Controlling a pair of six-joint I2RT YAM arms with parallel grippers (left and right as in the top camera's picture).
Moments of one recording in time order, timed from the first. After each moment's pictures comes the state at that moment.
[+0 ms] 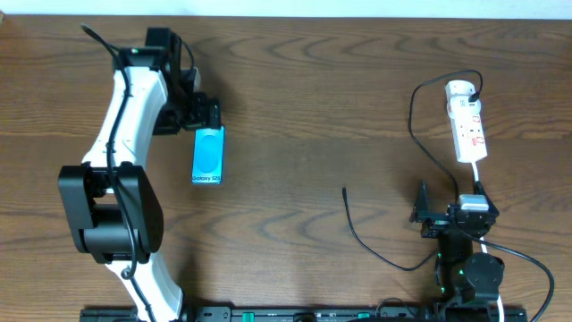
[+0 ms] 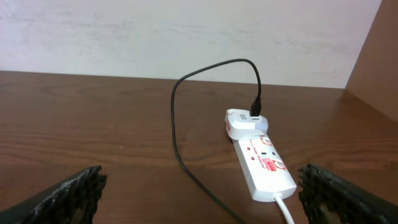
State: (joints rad) left arm -0.01 1.97 1.67 -1.18 0.14 -0.08; right arm -0.01 0.01 0.01 -0.07 0.05 -0.05
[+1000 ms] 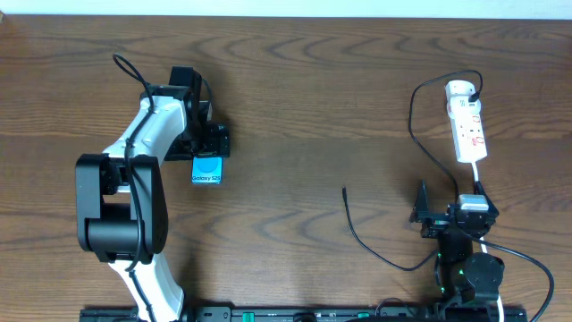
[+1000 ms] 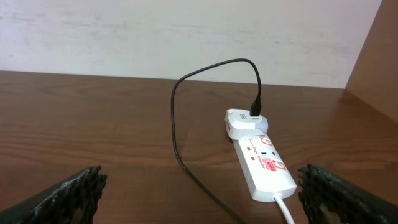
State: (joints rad) left arm -0.06 1.98 1.35 -0.91 0.07 -0.10; right arm -0.01 0.01 0.01 -0.07 0.05 -0.05
